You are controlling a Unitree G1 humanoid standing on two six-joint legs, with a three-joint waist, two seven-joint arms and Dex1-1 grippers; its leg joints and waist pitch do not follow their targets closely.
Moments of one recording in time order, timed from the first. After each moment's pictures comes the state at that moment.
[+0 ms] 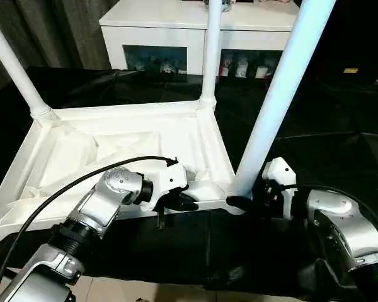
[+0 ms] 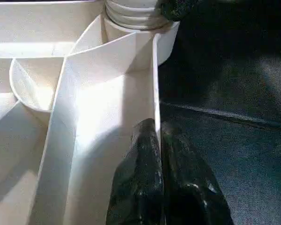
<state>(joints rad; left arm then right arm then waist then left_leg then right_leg) -0.53 0.40 -0.41 0.39 -0.01 0.18 -1.17 -0.26 -0.50 0.16 0.17 0.20 0.21 0.97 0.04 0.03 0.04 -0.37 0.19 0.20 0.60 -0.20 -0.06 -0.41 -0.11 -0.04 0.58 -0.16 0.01</state>
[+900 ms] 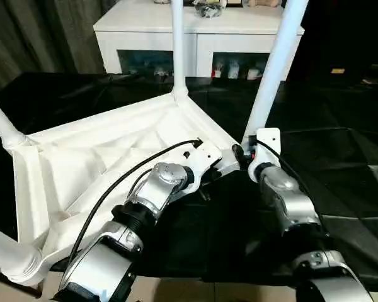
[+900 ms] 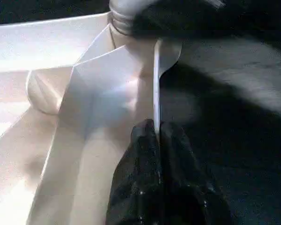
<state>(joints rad) -0.74 0.09 -0.32 0.79 0.10 0.23 -0.55 -0.48 -0.09 0.02 0.53 0.07 0.21 0.15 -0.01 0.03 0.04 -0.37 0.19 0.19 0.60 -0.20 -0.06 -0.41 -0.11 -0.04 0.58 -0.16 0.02</state>
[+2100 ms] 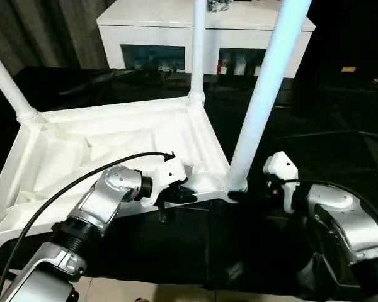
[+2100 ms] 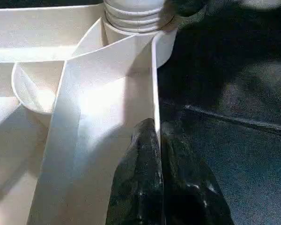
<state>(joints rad) -0.54 0.38 -0.38 0.43 -0.01 0.18 -1.10 -0.31 -0.47 0.15 0.23 0.20 0.22 0.91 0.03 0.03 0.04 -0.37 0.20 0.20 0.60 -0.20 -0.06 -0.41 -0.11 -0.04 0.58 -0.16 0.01</state>
